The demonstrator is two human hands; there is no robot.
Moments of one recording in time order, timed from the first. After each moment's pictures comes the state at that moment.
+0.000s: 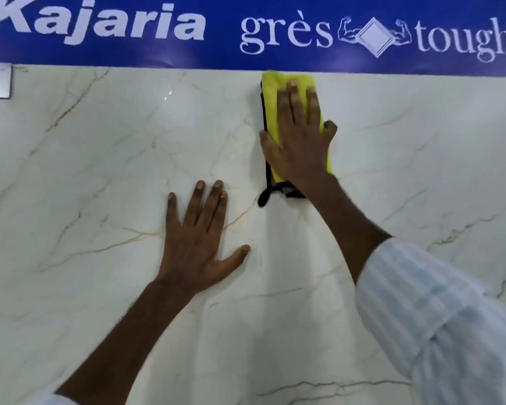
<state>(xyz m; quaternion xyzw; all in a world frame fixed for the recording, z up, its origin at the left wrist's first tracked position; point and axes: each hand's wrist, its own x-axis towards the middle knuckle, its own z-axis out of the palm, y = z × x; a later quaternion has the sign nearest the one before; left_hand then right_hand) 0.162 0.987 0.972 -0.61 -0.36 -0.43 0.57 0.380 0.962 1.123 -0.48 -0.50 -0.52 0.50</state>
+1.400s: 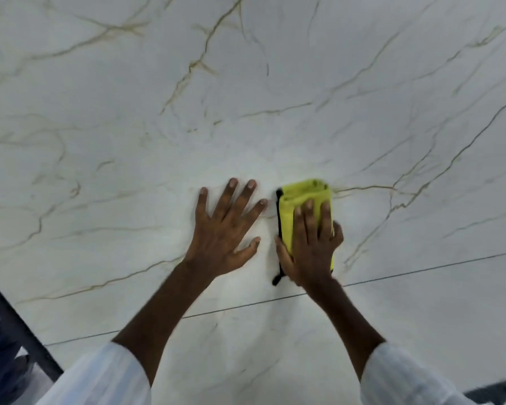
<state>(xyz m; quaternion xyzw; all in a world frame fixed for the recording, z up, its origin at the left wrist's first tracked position) 0.155 0.957 0.702 -0.77 -0.30 -0.34 0.44 0.362 0.938 0.627 -0.54 -0.56 -0.43 0.46</state>
